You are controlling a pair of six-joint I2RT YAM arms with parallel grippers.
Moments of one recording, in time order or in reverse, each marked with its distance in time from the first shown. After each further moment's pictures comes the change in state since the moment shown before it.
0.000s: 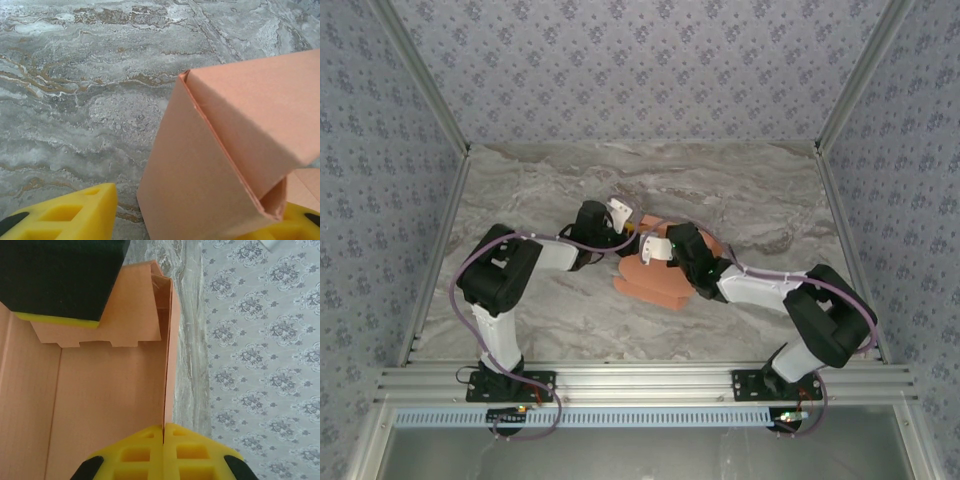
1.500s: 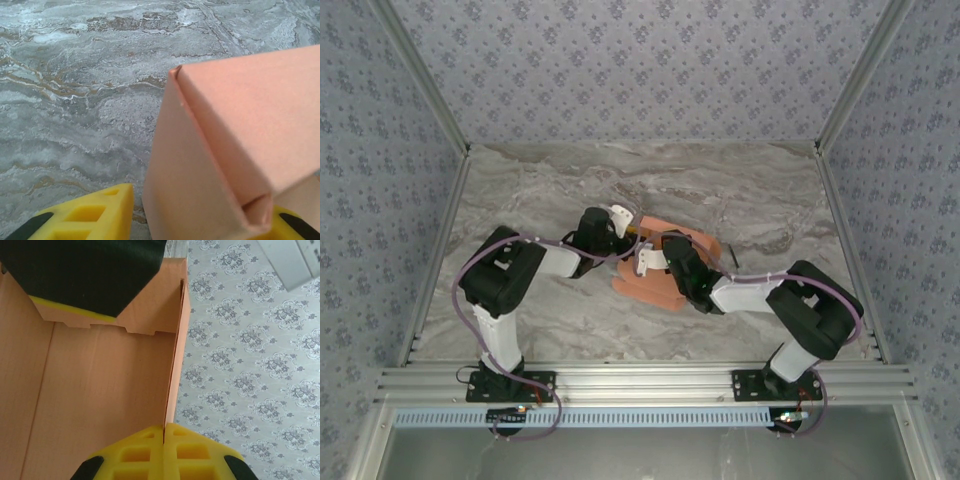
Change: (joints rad) left arm -0.046 0.000 -0.048 0.098 -0.126 0.022; right arm 0.070 0.068 -0.080 0.236 0.148 -0.175
